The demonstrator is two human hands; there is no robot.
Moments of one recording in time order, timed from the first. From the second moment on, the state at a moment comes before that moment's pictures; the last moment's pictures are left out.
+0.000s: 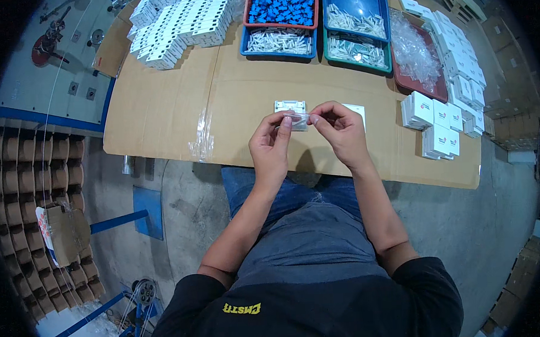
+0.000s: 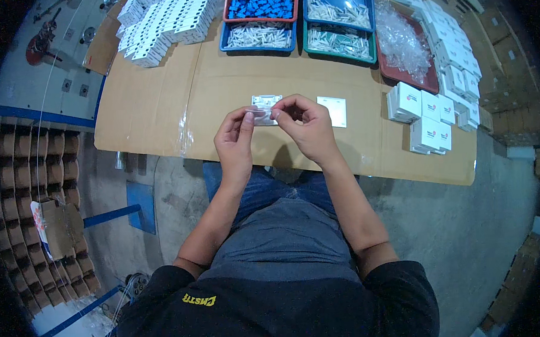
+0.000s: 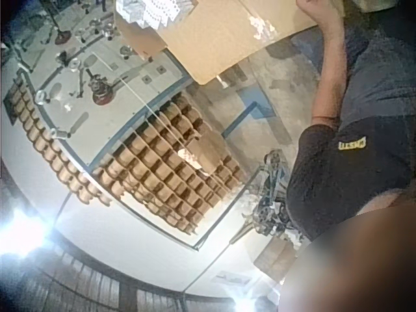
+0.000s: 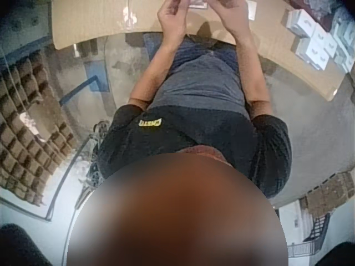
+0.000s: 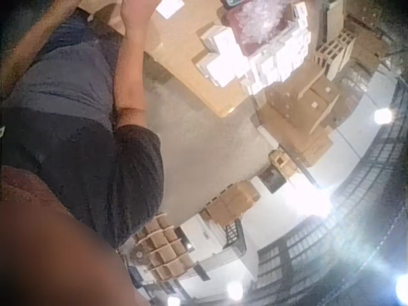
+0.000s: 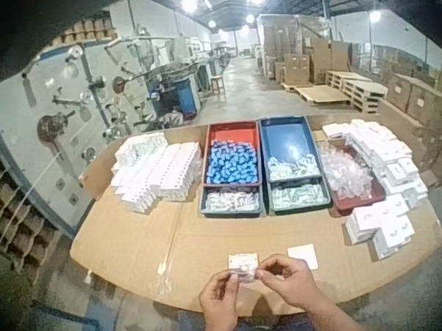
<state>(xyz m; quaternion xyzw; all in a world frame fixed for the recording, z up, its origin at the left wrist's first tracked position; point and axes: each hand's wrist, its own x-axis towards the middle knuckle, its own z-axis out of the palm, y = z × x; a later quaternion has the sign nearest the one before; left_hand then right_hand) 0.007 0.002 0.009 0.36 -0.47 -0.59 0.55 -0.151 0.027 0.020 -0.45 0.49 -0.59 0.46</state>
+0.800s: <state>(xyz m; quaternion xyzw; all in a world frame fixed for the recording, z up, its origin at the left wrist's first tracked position) 0.008 0.003 0.007 0.36 -0.46 -0.60 0.54 -0.149 0.029 0.018 -0.45 0.51 -0.59 0.44</state>
